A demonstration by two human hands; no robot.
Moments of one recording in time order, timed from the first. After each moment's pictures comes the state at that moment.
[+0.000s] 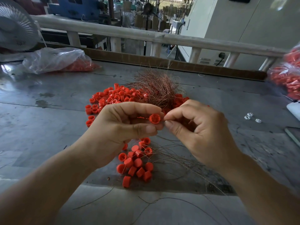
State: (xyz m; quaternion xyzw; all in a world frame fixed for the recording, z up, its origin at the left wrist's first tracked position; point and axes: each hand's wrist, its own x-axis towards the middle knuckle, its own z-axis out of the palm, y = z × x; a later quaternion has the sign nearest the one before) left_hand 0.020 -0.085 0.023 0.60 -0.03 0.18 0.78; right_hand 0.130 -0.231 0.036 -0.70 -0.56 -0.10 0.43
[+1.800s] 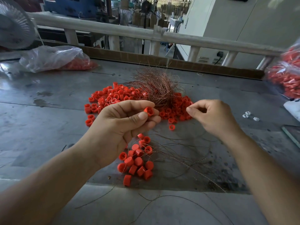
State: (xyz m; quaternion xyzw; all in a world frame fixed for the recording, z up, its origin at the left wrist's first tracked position) left_hand 0.025 -0.087 0.020 0.52 0.06 0.19 0.83; right_hand 0.203 -0.232 0.018 -0.87 -0.35 -0.05 0.35
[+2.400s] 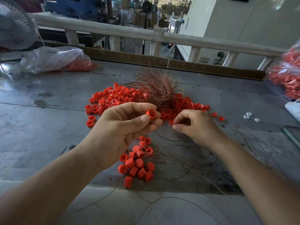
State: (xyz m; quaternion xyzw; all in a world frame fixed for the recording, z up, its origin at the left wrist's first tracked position) left_hand 0.025 -0.089 0.022 0.52 0.07 0.18 0.83; right_hand 0.192 -0.217 0.000 -0.85 -0.44 0.02 0.30
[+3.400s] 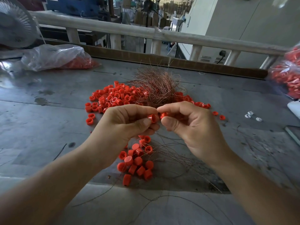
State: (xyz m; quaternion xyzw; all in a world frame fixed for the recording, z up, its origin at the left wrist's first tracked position) left_hand 0.026 -0.092 0.017 0.64 0.07 0.22 0.73; right_hand 0.135 -0.218 0.021 -0.66 -0.49 0.10 0.57
